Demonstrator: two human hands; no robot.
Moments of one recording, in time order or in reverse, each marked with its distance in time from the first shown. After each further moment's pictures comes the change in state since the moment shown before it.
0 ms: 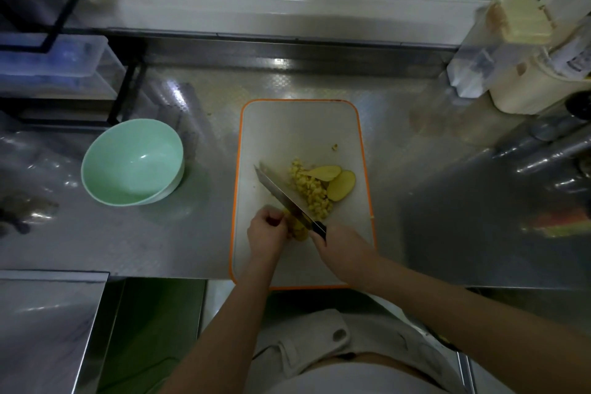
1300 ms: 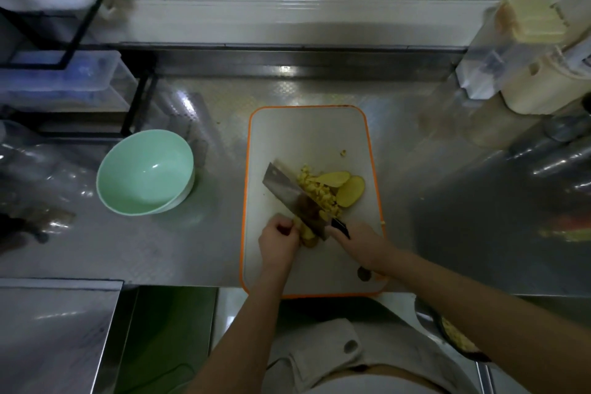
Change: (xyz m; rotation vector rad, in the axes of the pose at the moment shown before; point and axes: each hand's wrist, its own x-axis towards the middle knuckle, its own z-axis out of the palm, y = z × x) left_hand -0.001 -0.004 0.001 0.110 -0.017 0.037; right_hand 0.032 0.032 -0.005 0.106 -0.013 -0.092
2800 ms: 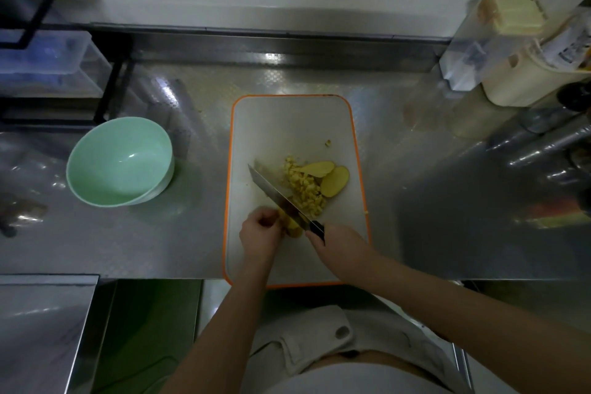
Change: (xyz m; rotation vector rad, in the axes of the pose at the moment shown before) left_hand -0.004 -0.003 0.000 -0.102 0.012 -0.023; right_hand -0.032 -0.024 0.008 -0.074 0.002 0.047
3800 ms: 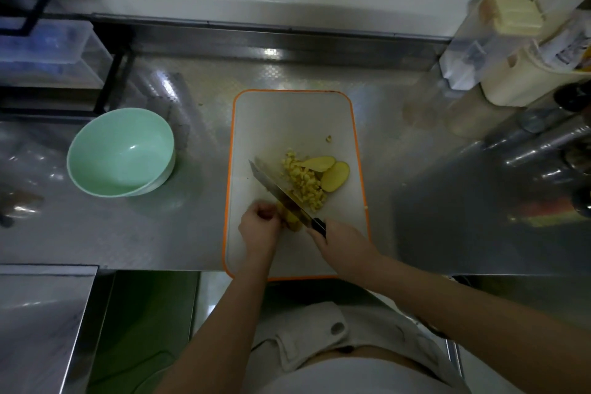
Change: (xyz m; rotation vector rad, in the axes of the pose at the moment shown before) left_hand -0.002 0.007 0.001 0.048 0.091 -0.038; right_hand -0.009 -0.002 0.001 -0.041 0.024 -0.017
